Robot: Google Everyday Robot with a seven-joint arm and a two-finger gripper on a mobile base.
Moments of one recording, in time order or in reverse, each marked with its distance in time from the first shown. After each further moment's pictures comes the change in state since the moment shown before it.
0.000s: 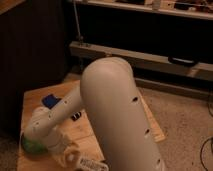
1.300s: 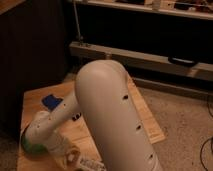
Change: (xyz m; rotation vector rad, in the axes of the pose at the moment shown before) arm 0.000 0.004 0.025 -0.005 0.037 0.001
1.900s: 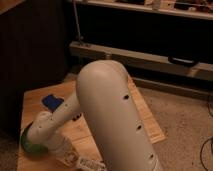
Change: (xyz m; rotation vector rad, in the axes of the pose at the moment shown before) arm 0.004 -0.002 0.005 -0.011 0.003 0.012
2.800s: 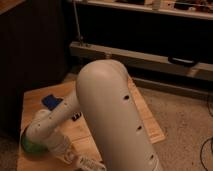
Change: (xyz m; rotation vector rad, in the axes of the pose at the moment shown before) arm -0.007 -0.003 -0.009 0.008 -0.012 -0.003
